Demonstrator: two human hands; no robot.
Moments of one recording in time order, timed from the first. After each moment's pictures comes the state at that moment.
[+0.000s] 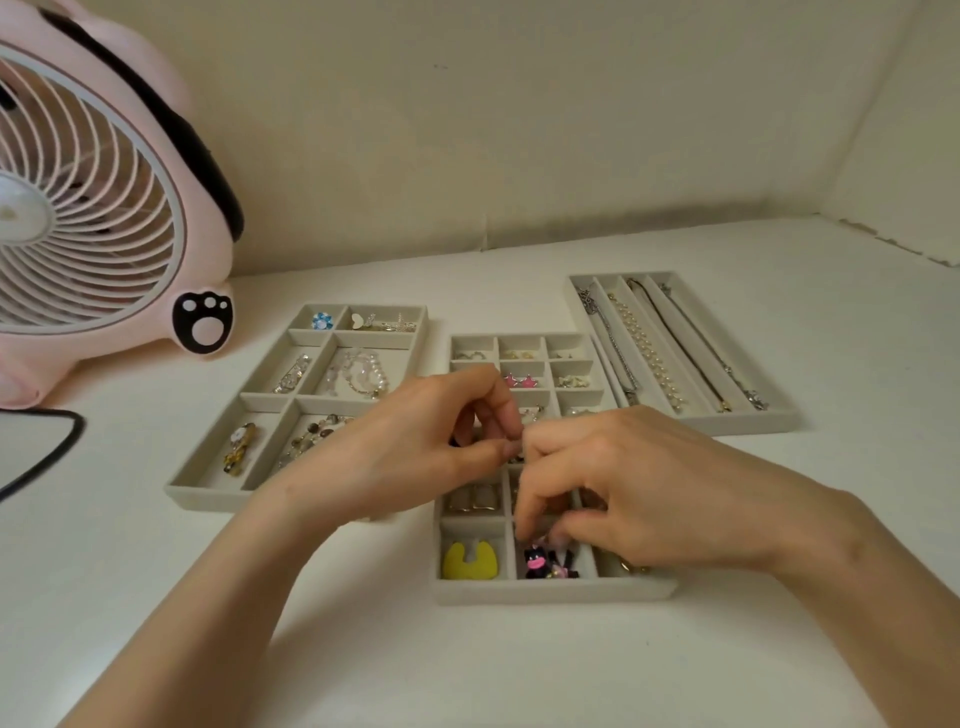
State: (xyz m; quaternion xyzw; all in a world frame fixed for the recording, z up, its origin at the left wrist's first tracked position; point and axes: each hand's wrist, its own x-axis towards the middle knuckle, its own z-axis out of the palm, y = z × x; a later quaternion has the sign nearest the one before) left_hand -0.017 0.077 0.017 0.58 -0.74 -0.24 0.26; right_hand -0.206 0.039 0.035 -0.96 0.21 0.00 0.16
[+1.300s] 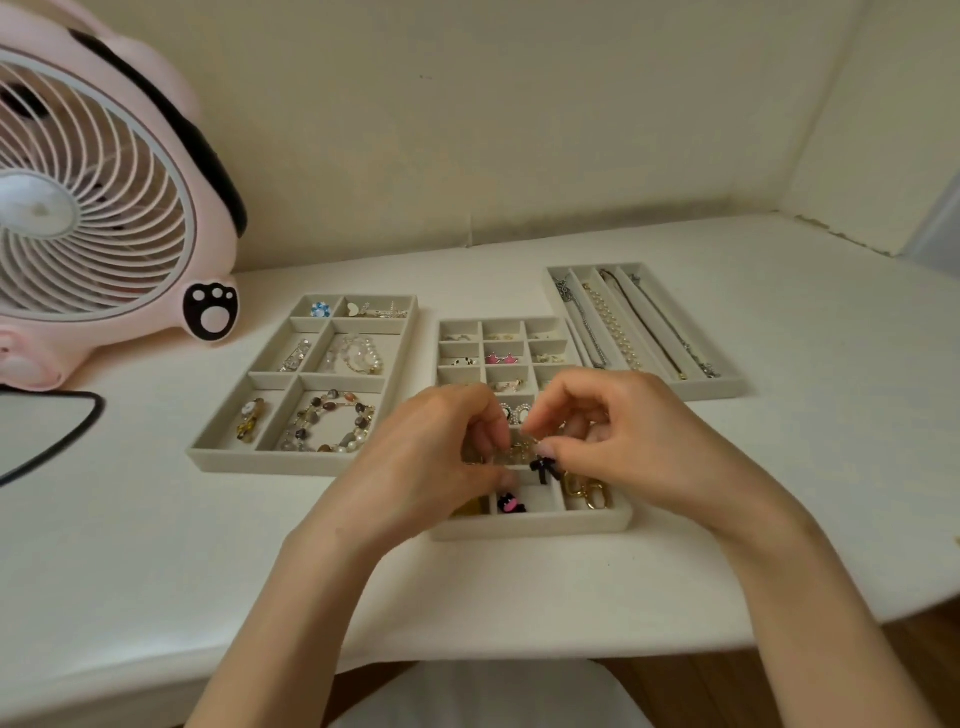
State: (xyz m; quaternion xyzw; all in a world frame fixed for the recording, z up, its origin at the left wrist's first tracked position) left_hand -0.052 0.115 0.014 0.66 -0.69 -0.17 0.24; right_hand -0.221 0.056 0.019 -0.81 0.37 -0.24 0.40
